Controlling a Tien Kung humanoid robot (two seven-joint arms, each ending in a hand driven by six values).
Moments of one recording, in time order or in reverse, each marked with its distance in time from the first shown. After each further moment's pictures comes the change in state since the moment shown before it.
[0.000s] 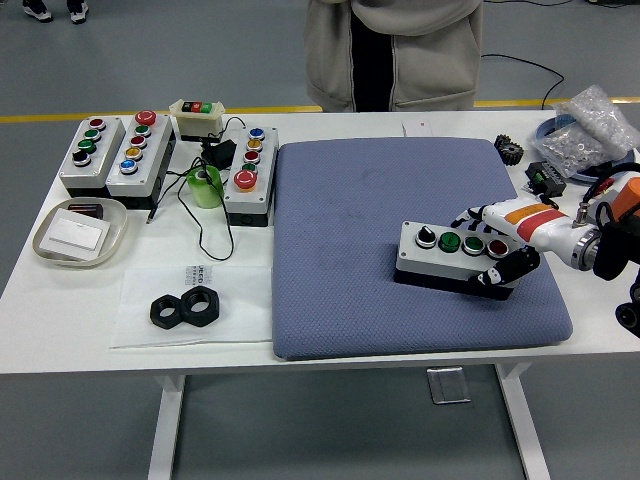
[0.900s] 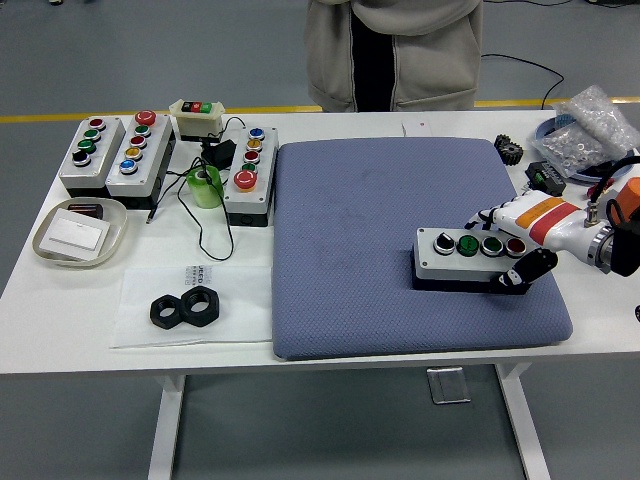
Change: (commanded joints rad) left arm -0.013 0.001 0.008 0.000 -0.011 -0.001 -0.002; right arm 0.049 -0.043 -0.062 -0.008 -0.157 -0.033 0.046
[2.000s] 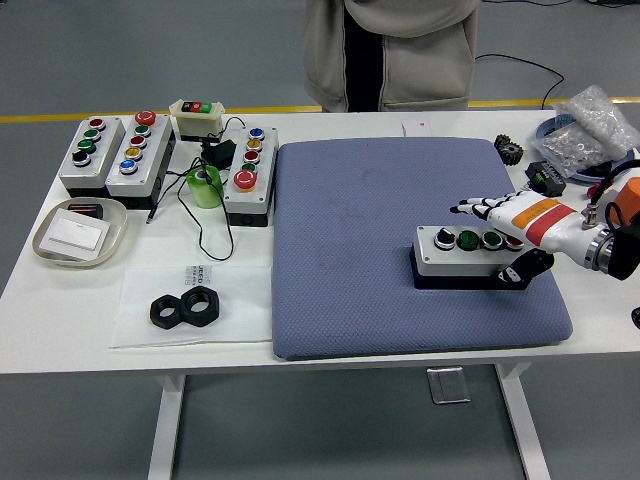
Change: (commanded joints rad) left arm 0.017 -0.003 -0.014 0.000 0.028 0.000 0.008; right arm -0.030 0.004 0.023 0.007 0.047 -0.061 0.026
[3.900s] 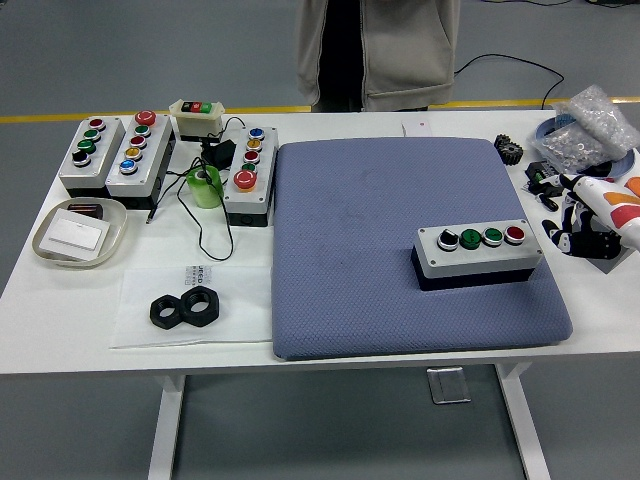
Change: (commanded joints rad) left arm 0.001 0.000 0.003 0.001 0.007 -0.002 -0.001; right arm -0.358 -0.133 0.390 0.315 0.340 -0.049 -0.275
